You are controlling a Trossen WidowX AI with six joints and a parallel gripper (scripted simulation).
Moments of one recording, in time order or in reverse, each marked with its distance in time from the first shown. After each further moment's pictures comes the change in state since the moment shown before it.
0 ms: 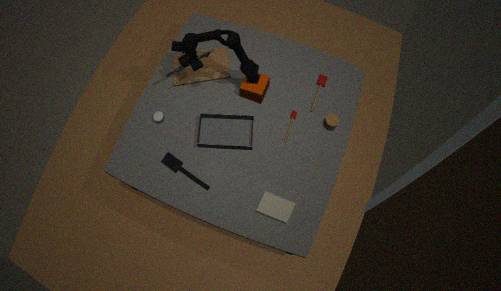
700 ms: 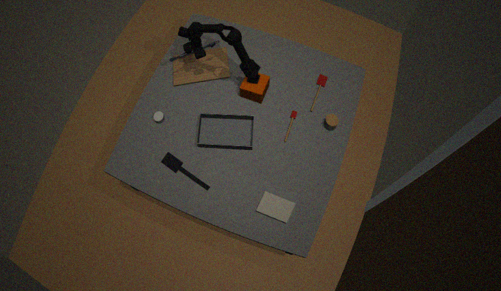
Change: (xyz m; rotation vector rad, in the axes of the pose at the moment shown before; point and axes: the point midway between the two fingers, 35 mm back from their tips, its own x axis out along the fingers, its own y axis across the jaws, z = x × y) arm -0.002 -0.062 -0.062 0.160 0.002 -0.007
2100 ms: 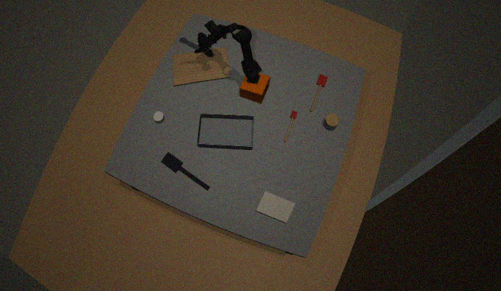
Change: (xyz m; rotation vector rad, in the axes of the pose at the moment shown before) arm 0.021 -0.018 -0.014 0.082 -0.982 0.046
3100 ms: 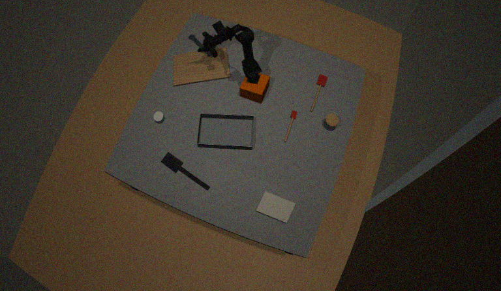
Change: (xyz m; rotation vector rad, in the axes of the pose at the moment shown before) arm -0.025 0.015 0.000 -0.084 -0.219 0.009
